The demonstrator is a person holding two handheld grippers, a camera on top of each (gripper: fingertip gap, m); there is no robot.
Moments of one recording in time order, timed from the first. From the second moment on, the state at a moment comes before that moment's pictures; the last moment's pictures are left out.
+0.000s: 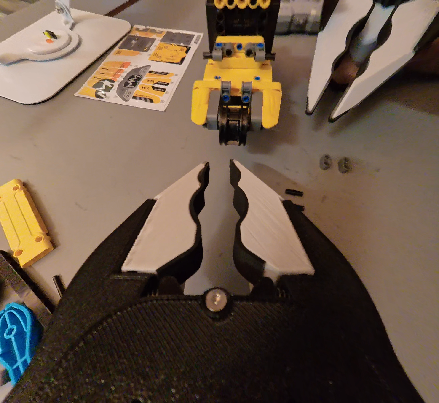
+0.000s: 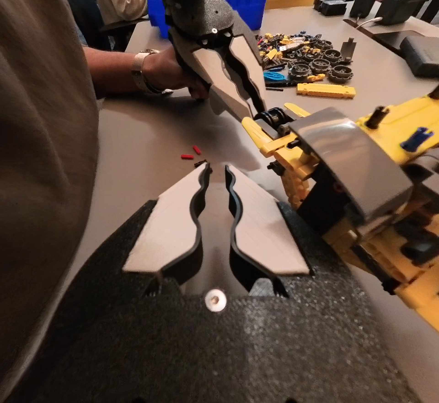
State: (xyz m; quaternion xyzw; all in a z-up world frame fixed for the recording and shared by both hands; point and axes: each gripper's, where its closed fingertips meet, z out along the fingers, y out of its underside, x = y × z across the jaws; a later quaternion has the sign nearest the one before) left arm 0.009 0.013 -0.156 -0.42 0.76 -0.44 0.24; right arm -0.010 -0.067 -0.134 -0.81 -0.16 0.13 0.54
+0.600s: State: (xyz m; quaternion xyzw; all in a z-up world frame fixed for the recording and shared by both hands) left arm 0.014 0.024 -0.152 -0.46 0.72 -0.47 0.20; right arm -0.013 -0.067 -0.140 -0.82 -0.17 0.12 0.53
